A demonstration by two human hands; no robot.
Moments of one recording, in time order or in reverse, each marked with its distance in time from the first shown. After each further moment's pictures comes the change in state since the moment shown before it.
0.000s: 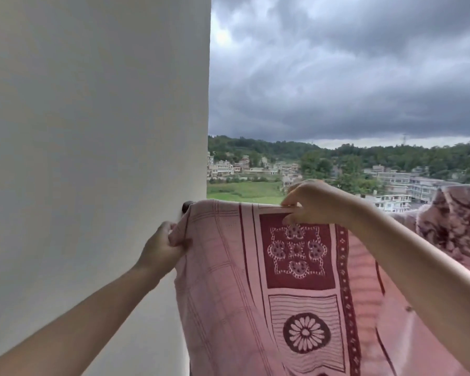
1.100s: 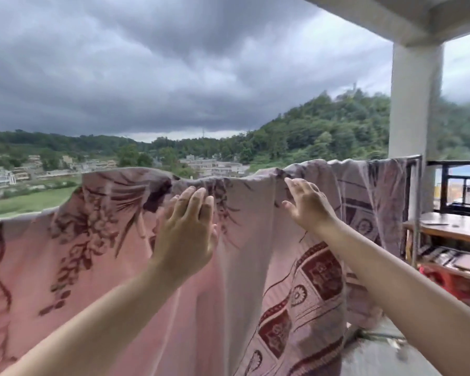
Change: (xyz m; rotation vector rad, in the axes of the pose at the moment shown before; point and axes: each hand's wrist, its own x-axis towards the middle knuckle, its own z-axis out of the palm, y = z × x) left_hand -0.172 0.229 0.378 0.499 -0.051 1.253; right_hand -0.410 0.261 0.059 -0.151 0.401 1.029
